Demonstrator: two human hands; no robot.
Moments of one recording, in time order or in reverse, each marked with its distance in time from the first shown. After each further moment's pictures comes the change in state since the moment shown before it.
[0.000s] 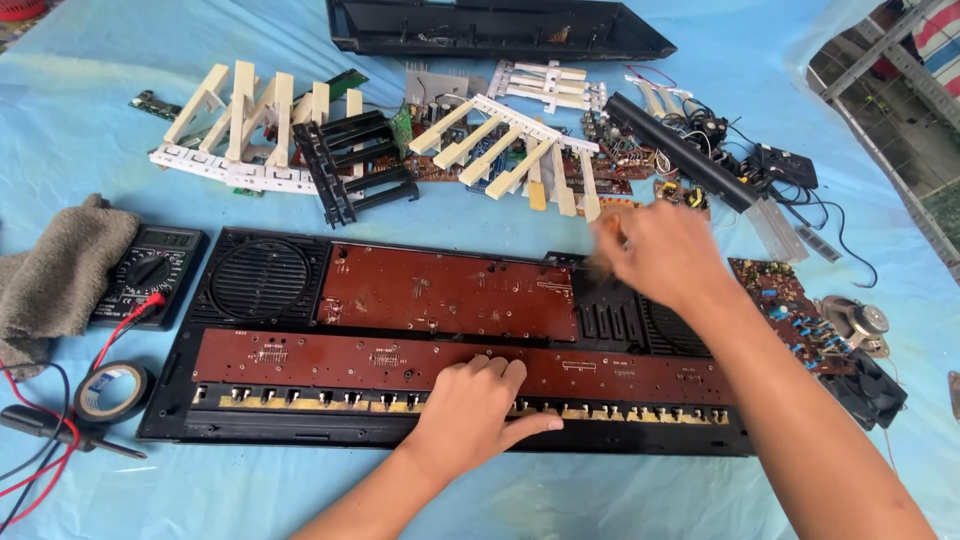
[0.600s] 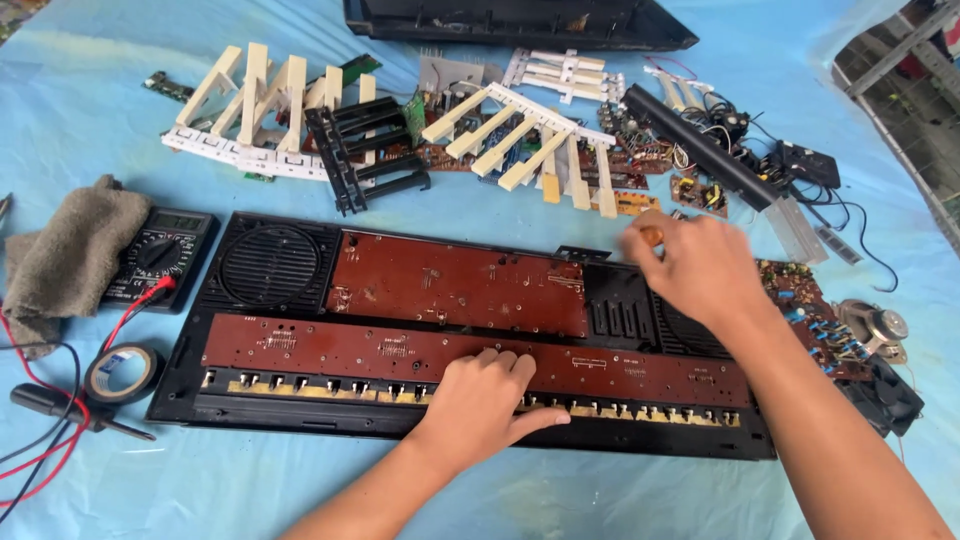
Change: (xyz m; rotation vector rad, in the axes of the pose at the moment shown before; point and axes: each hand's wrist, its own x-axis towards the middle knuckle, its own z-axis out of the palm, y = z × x) left_hand 0.000 0.000 -0.002 0.002 -0.025 0.002; right_hand -0.015 0.021 0.019 0.005 0.122 -0.011
